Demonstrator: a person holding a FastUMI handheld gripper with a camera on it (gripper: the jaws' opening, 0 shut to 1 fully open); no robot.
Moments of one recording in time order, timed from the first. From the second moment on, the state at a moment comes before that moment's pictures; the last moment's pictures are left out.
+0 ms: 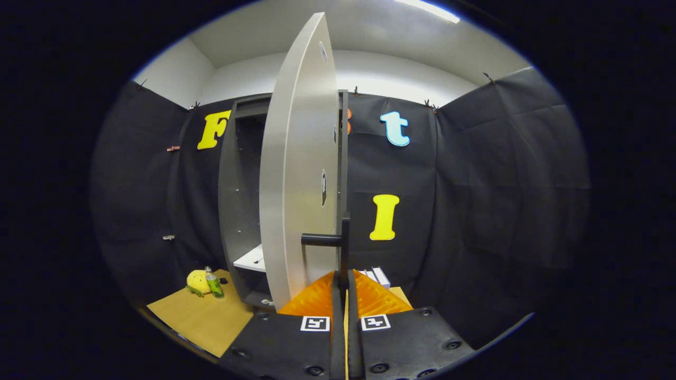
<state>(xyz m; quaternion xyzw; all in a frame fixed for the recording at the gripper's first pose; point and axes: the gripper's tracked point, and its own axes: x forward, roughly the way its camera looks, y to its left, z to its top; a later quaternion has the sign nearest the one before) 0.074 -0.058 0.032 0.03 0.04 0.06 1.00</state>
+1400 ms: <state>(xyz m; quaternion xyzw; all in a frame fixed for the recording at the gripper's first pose) -0.018 -0.105 0.005 0.06 0.09 0.00 0.99</state>
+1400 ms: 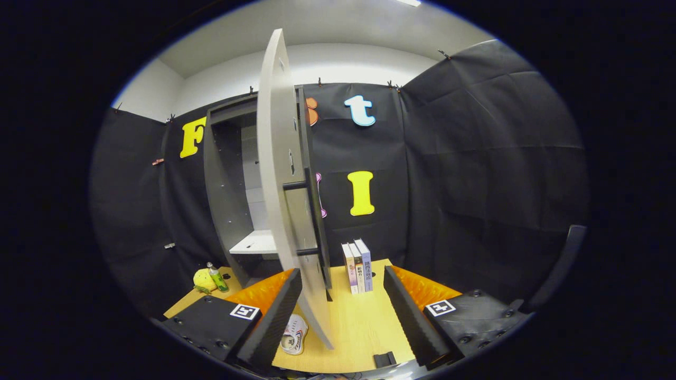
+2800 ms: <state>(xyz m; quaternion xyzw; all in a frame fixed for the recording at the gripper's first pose) 0.004 0.114 -0.316 0.08 0.37 0.05 0.92</state>
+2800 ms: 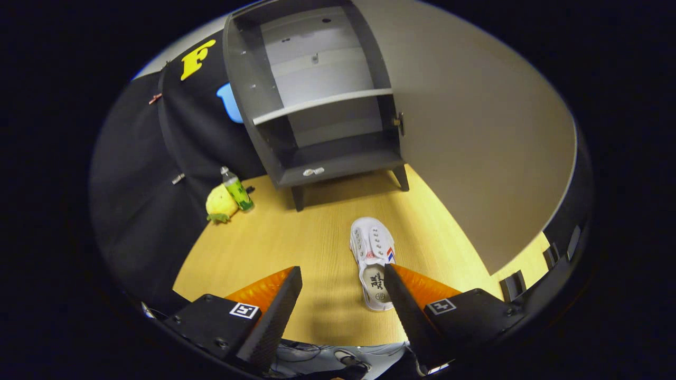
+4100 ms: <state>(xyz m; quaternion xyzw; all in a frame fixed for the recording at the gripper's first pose) 0.093 0.126 -0.461 0.02 0.46 0.03 0.89</state>
